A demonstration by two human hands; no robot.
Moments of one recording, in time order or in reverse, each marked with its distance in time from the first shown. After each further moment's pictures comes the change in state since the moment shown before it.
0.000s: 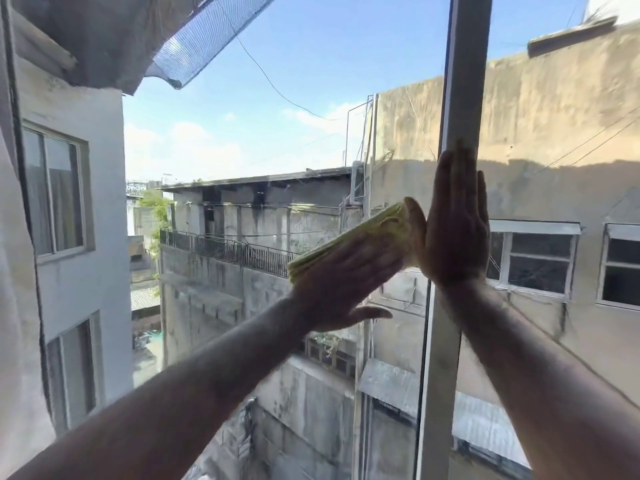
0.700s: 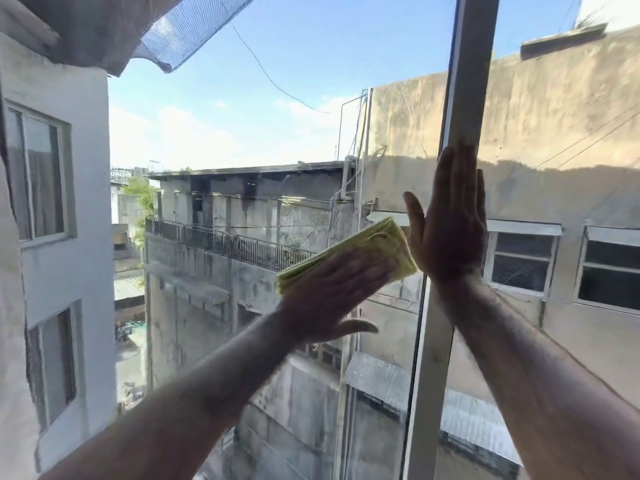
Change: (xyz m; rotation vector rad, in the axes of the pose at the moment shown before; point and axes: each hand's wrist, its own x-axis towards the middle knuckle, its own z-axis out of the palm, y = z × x) left_hand -0.030 0.018 0.013 -0.051 0.006 -0.029; right_hand 0.000 -0.004 -0.006 0.001 -0.048 0.015
